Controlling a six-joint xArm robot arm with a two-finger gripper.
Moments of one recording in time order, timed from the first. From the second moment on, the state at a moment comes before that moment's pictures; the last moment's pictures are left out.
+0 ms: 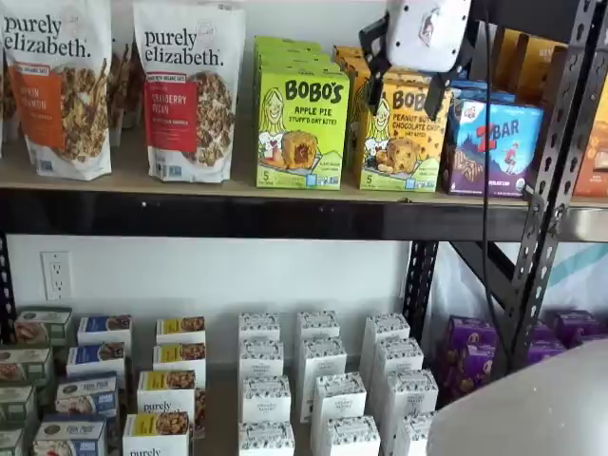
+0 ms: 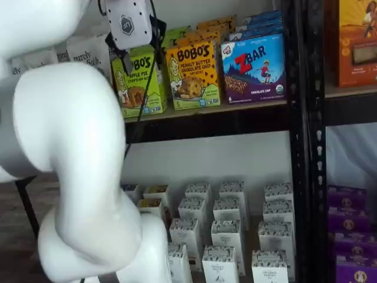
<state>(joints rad) 0.24 -0.66 -1.20 -0.04 1.62 0.24</state>
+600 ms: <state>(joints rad) 0.27 -0.55 -1.28 -0.03 1.52 0.27</state>
